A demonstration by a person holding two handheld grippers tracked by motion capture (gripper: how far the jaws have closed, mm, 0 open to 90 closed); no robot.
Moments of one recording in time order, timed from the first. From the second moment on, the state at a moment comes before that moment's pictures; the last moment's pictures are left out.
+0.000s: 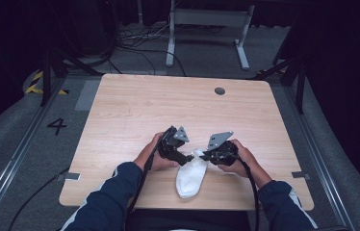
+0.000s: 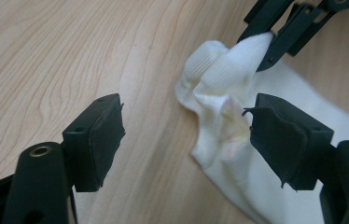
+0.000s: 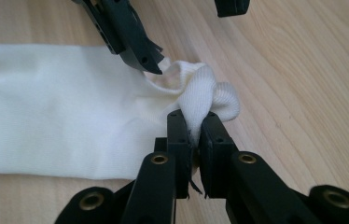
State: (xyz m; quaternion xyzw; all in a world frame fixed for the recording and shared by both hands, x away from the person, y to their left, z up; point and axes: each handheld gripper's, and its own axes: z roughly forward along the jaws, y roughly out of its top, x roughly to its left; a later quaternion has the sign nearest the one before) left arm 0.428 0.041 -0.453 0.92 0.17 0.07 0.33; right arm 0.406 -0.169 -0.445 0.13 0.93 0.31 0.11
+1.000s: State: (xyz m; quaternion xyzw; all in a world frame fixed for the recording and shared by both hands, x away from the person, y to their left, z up) left arm 0.432 0.031 -0.452 0.92 0.16 0.07 0.35; right arm 0.411 -0.177 -0.448 0.16 0.92 0.34 0.14
